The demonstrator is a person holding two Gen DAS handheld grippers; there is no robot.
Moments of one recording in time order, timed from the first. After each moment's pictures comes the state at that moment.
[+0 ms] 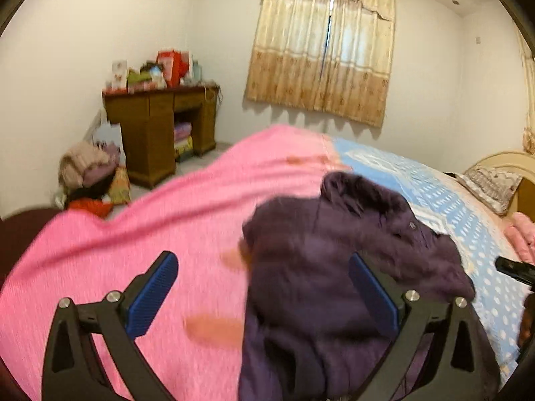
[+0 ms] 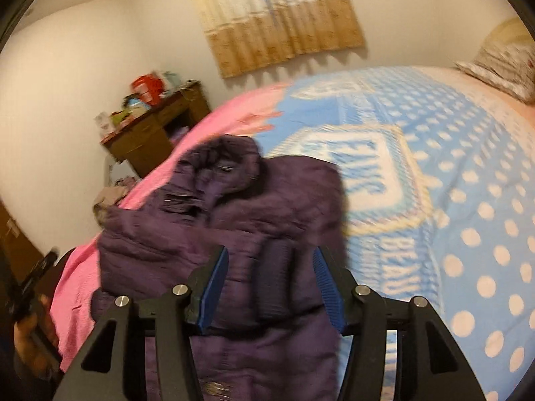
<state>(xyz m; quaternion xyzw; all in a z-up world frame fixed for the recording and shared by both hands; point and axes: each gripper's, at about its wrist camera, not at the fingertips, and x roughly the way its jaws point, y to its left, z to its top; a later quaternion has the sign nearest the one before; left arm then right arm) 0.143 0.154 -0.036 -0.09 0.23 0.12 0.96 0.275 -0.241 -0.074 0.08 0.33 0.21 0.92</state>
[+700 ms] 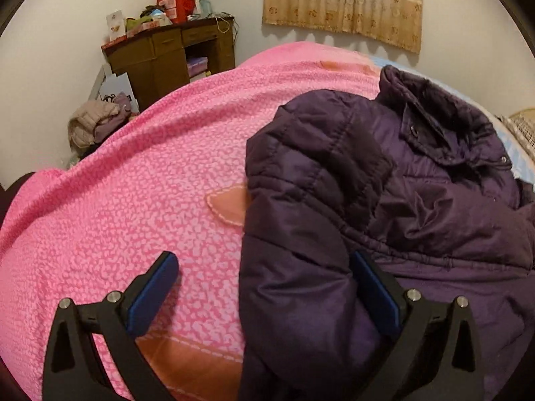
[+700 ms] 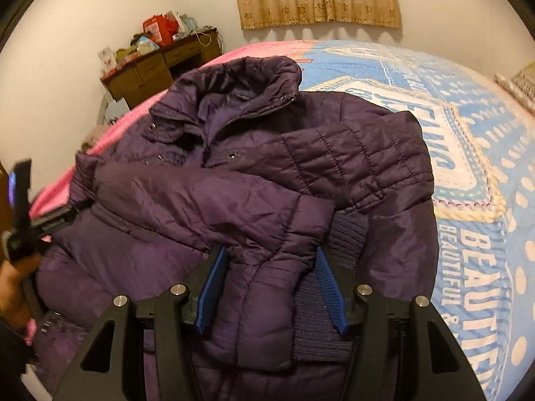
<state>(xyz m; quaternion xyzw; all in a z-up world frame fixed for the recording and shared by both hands) 0.231 0.167 -0.151 -0.07 0.40 0.17 0.90 0.321 -0.164 -0.168 -0.03 0.40 0.20 0.90</state>
